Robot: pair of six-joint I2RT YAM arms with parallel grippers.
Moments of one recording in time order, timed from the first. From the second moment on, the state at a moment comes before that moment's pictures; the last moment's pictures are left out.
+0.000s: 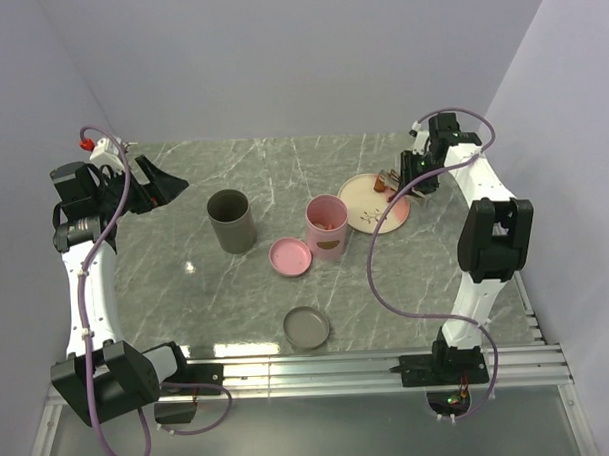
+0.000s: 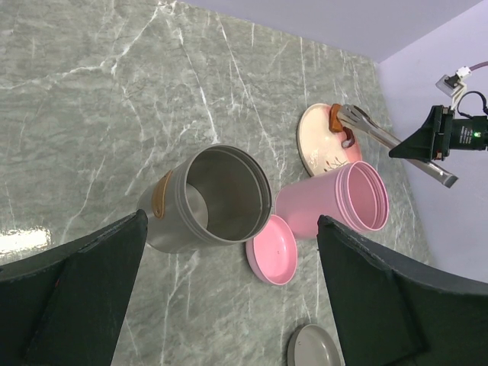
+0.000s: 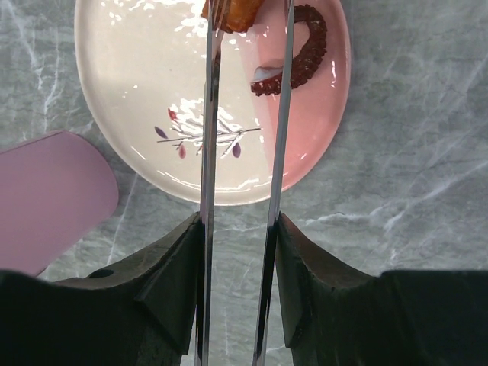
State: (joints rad) left arm 0.34 1.15 1.13 -0.41 0.79 -0.31; right arm -0.02 1.92 1.67 -0.90 -0.28 -0.01
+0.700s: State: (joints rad) left arm 0.34 1.15 1.13 -0.41 0.79 -0.30; right arm -0.01 2.00 1.74 -0.91 -0.40 0.01
